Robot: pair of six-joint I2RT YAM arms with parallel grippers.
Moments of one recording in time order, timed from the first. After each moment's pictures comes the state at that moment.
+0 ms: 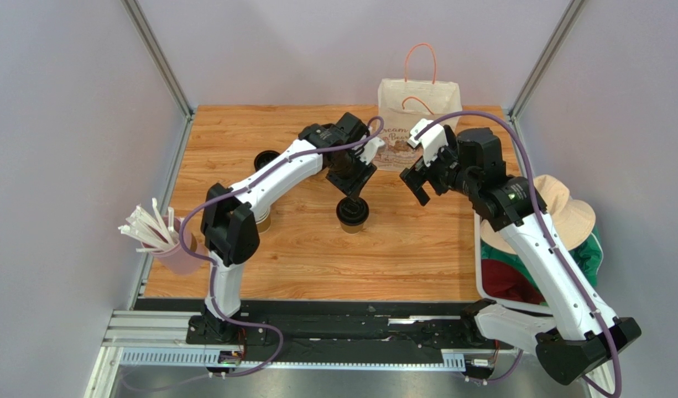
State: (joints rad) left arm -0.72 2.00 1.90 -1.03 0.15 0.06; right arm 0.44 1.10 1.32 -0.74 -0.12 -0.44
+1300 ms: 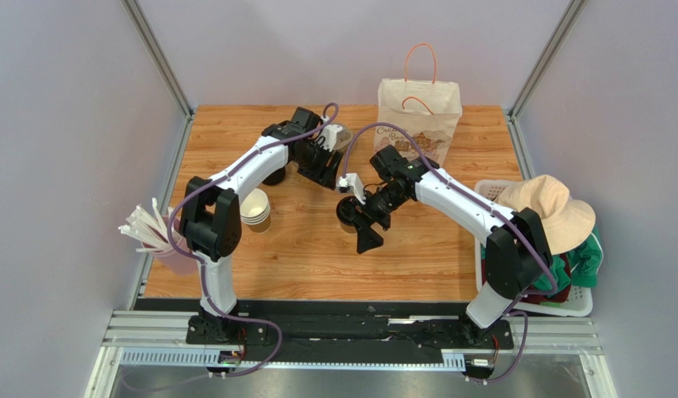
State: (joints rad) left arm -0.46 1.93 1.66 -0.78 0.34 0.08; right arm 0.62 1.65 1.34 -0.94 -0.75 -0.55
